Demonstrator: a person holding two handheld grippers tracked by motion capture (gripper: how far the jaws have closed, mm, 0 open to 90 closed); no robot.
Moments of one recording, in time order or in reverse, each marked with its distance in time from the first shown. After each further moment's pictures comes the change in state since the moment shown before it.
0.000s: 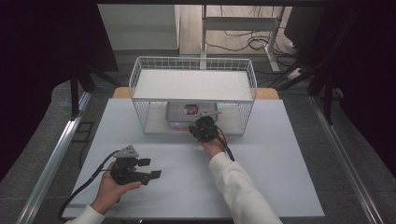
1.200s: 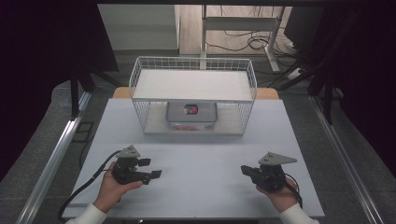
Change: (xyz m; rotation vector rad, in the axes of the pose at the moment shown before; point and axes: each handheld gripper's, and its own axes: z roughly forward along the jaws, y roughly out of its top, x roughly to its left) left arm 0.002 -0.002 0.006 0.018 0.027 -0.001; right arm -0.037 -0.133 -0.205 -0.023 0.033 -0.084
